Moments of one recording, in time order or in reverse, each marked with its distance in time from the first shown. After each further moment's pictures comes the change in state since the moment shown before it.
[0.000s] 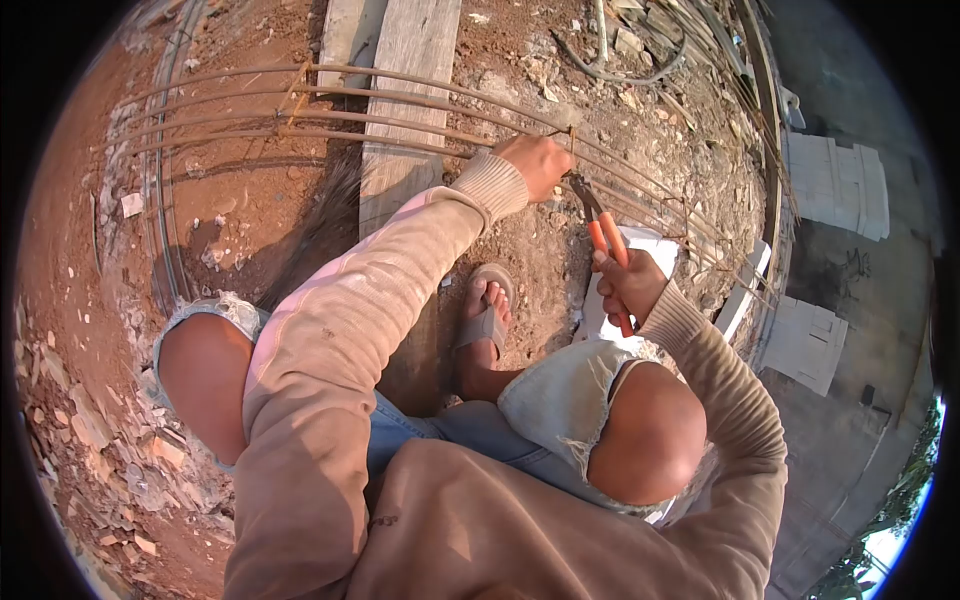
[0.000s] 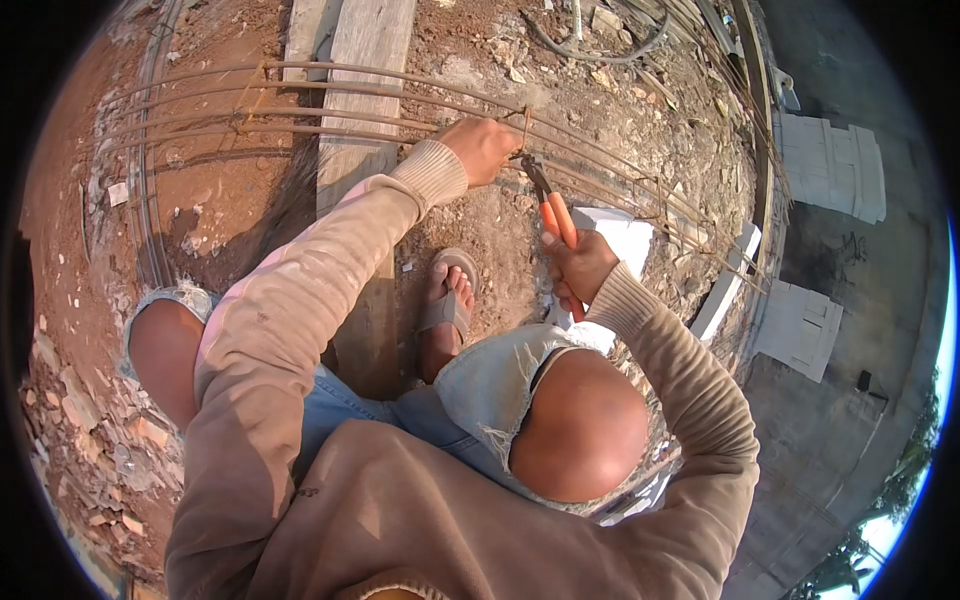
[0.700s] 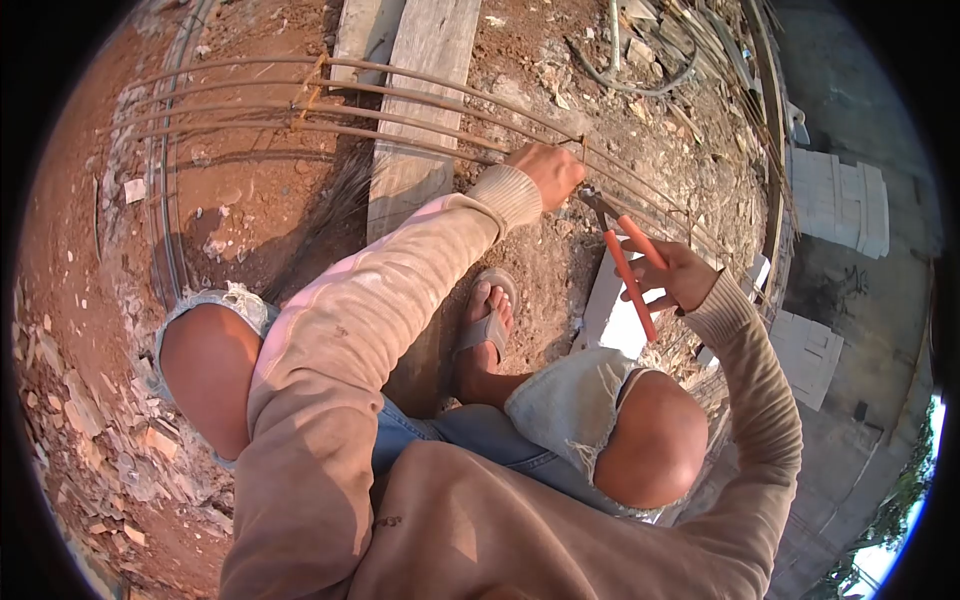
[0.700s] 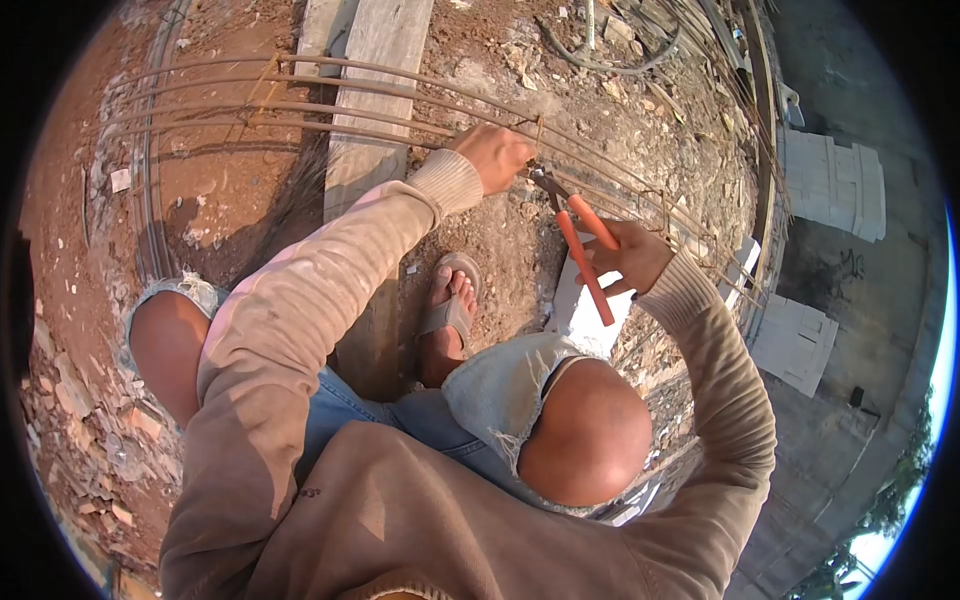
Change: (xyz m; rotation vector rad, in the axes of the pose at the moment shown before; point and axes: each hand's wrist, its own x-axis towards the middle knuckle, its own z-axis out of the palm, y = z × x) left_hand 0.002 -0.004 0.016 0.047 0.143 0.051; right_hand -0.003 -0.036 -0.057 -0.197 -0.263 0.000
